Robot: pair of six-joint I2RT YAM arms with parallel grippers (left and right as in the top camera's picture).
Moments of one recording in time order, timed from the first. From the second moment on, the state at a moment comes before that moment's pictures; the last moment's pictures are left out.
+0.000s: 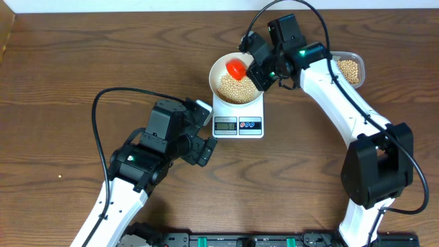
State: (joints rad) left arm -0.42 1.08 0.90 -0.73 0.16 0.11; right arm 0.38 1.98 1.67 -0.71 -0.35 -0.32
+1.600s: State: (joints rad) left arm -0.42 1.08 0.90 -0.73 0.16 0.11; right arm 0.39 1.98 1.64 -0.66 -0.32 -0.37
